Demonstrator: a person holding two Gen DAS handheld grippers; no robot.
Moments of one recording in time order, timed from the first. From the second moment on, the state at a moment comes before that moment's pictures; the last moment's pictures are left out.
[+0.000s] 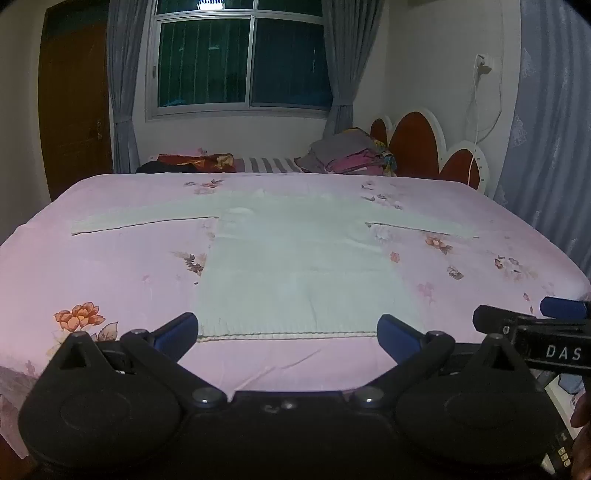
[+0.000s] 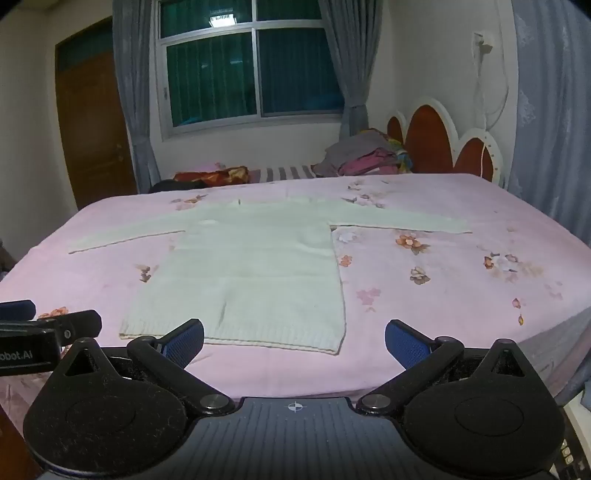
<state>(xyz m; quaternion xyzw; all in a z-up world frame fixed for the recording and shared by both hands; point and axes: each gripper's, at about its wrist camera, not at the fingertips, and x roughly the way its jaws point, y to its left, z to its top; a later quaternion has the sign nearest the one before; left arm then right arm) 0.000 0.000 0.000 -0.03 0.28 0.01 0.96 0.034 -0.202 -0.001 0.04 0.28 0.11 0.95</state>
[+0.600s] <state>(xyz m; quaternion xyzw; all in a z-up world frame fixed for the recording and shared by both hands) -0.004 0.000 -0.005 -0.03 0.28 0.01 0.96 0.037 -0.200 -0.003 0.04 0.28 0.11 0.95</state>
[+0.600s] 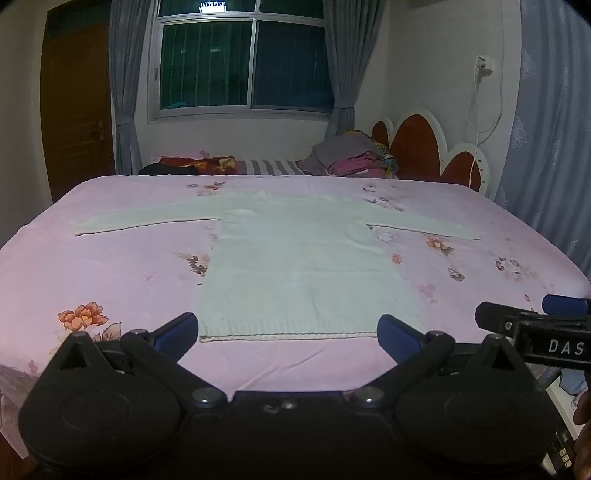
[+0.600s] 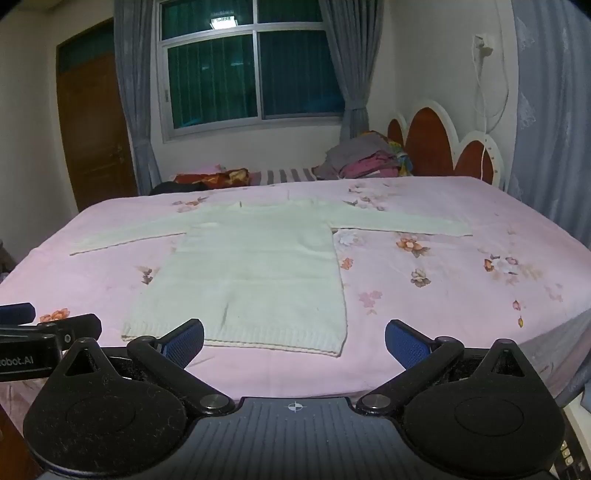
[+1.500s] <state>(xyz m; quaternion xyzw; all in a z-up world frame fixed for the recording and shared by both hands) -0.003 0.003 0.004 -0.03 0.28 0.02 0.96 0.034 -0.198 0.007 0.04 0.28 0.11 0.95</state>
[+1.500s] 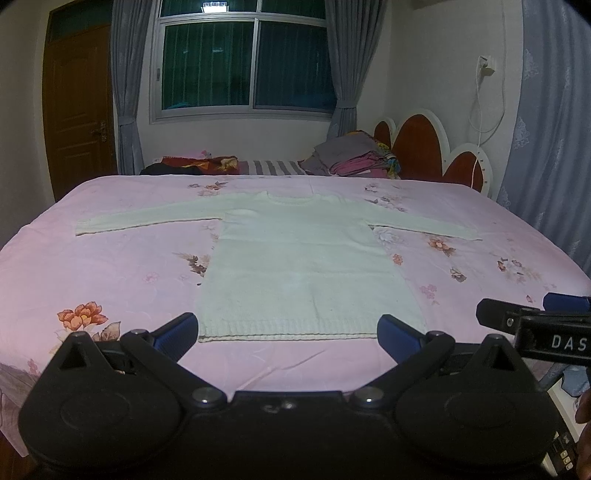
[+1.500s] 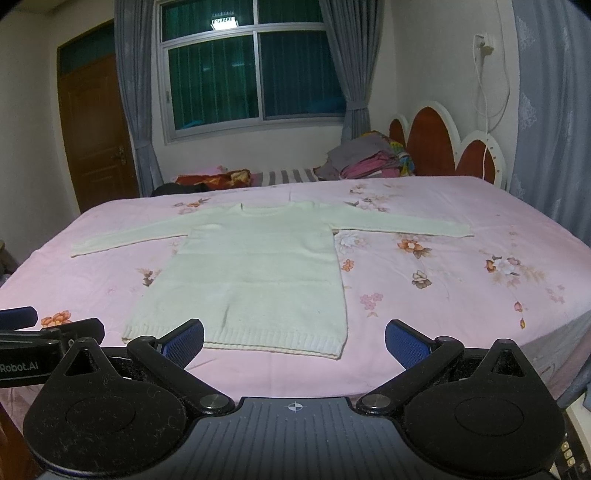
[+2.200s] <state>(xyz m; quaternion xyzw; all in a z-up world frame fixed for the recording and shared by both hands) -0.002 -0.003 0.001 -0.03 0.28 0.02 0.96 0.039 -0.199 0.005 0.04 0.28 0.12 0.95</state>
